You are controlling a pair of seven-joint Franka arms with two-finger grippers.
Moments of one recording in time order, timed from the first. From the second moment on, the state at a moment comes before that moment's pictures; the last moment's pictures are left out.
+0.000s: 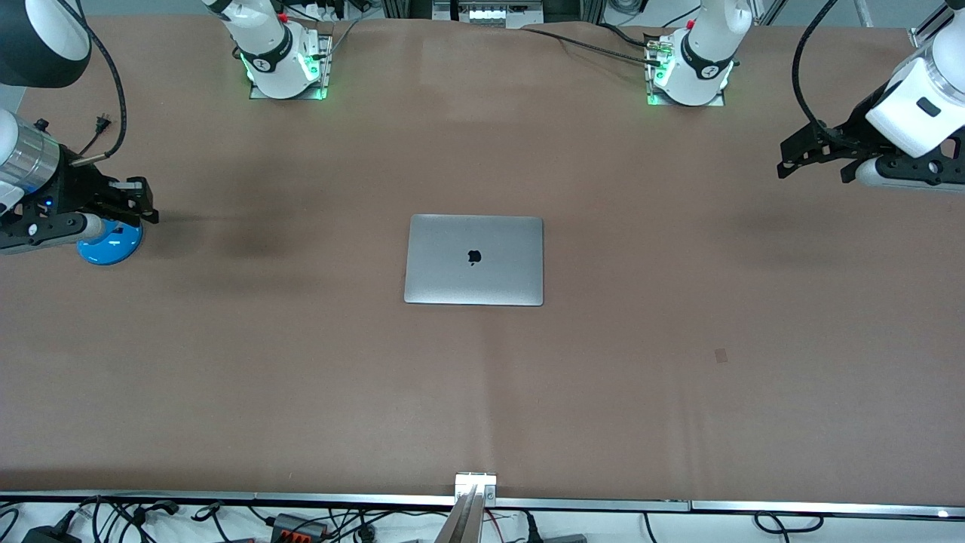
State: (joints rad) left arm 0.00 -0.07 -0.06 -1.69 -0.08 1.59 -0.04; right arm -0.23 0.09 0.26 -1.66 0.02 1.68 -0.18
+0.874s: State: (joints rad) left arm 0.00 -0.06 -0.06 -1.68 -0.08 1.59 -0.04; right arm -0.18 -0.01 0.24 -1.72 0.01 1.79 -0.05
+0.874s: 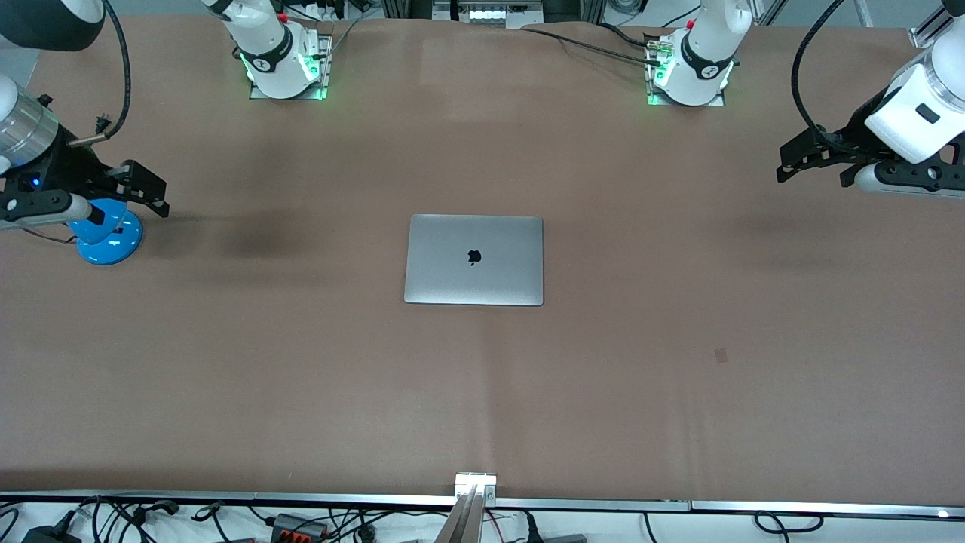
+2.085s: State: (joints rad) left arm 0.00 -0.06 -0.06 -1.68 -0.08 1.59 -0.04; right arm -0.14 -0.03 0.19 -1.74 0.00 1.79 0.03
